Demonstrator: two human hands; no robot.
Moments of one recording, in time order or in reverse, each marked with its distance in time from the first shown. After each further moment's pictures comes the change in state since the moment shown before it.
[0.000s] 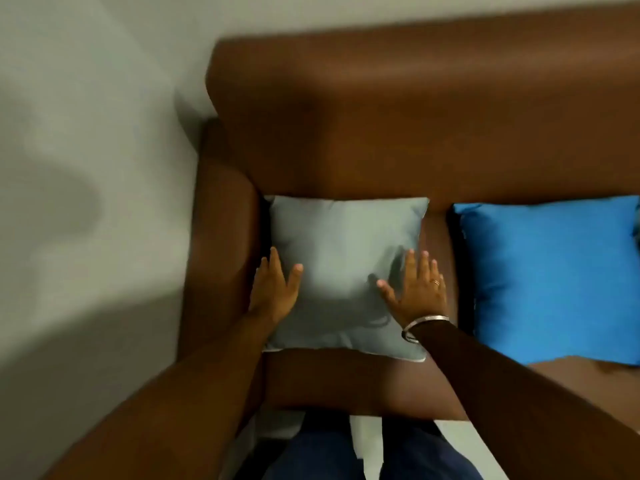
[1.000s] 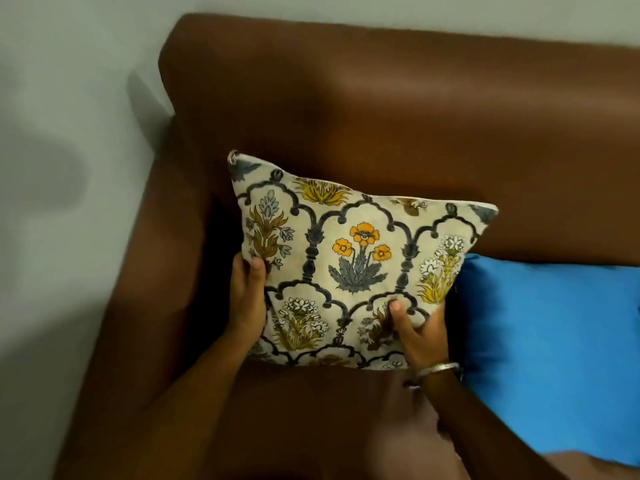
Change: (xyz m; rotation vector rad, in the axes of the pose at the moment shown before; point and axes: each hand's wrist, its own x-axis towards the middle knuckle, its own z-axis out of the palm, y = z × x) left_hand 0.058 0.043 0.037 -0.906 0.246 0.192; right_hand 0.068 0.039 -0.014 0.788 0.224 -0.078
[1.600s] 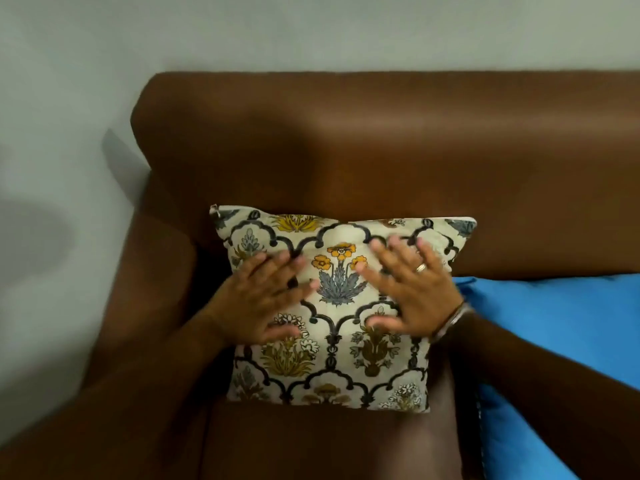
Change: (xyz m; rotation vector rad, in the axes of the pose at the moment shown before) left_hand 0.097 0.022 0.001 1.415 -0.322 1.517; right_hand 0.114 -0.035 -0.015 -1.264 -0.034 -1.158
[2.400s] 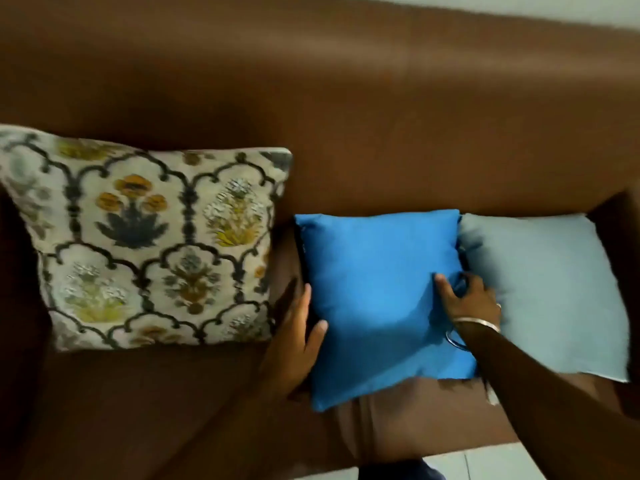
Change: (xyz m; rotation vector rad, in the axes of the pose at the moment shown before) left_hand 0.134 0.365 0.005 -1.289 -0.275 -0.887; right_hand -0.320 0.156 -0.035 0.502 -0.464 1.600
